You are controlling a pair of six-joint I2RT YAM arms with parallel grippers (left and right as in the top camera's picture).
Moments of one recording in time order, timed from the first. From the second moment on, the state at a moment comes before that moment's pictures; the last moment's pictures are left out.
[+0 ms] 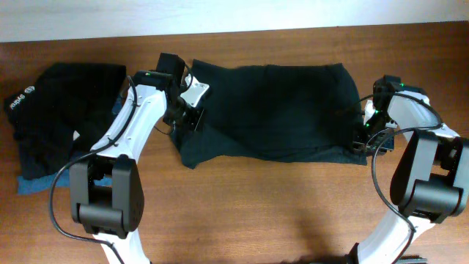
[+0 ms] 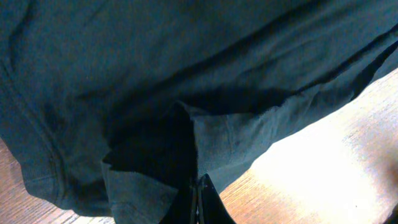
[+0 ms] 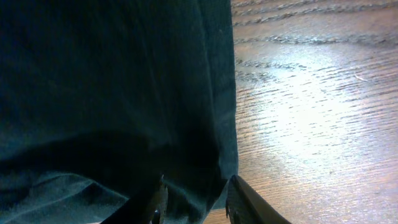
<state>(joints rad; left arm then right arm) -0.22 2.00 1.61 -1.03 0.36 0.22 -0.27 2.00 1.37 -1.07 0.02 0.03</state>
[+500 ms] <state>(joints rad) -0.22 2.00 1.61 -1.03 0.36 0.22 -0.27 2.00 1.37 -1.09 -0.03 -0.04</state>
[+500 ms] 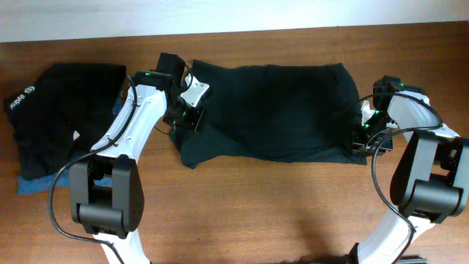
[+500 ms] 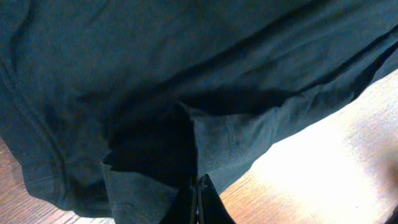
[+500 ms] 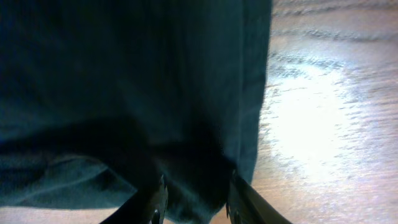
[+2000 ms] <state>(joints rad) -0.22 2.00 1.61 -1.03 0.36 0.22 -0.27 2.00 1.37 -1.15 -0.08 -0.06</state>
